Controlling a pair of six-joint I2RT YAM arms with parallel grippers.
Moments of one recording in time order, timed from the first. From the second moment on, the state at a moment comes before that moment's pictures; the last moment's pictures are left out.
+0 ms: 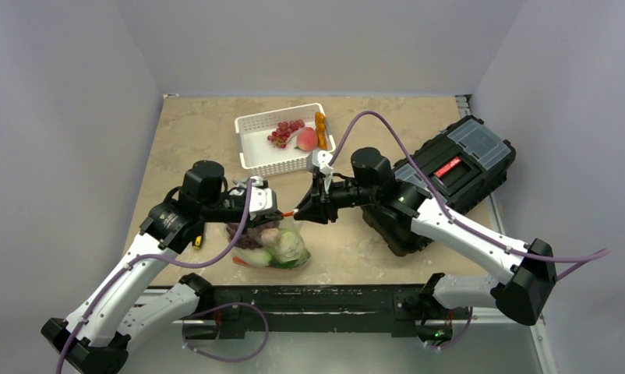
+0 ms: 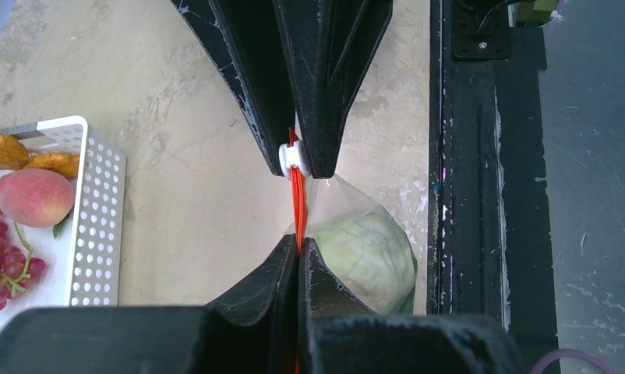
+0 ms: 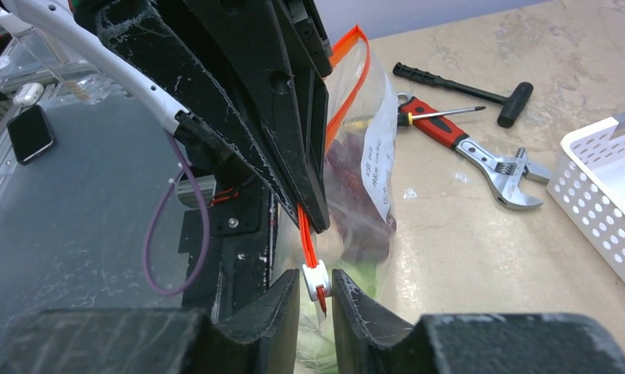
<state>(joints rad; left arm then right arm) -0.55 0.84 0.95 -0.66 0.73 0.54 0.85 1.24 1.05 -0.15 -0.68 -0.02</state>
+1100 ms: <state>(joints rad) -0.55 0.83 0.95 -0.68 0.73 0.54 0.89 1.36 1.14 -0.15 -0.75 -0.03</state>
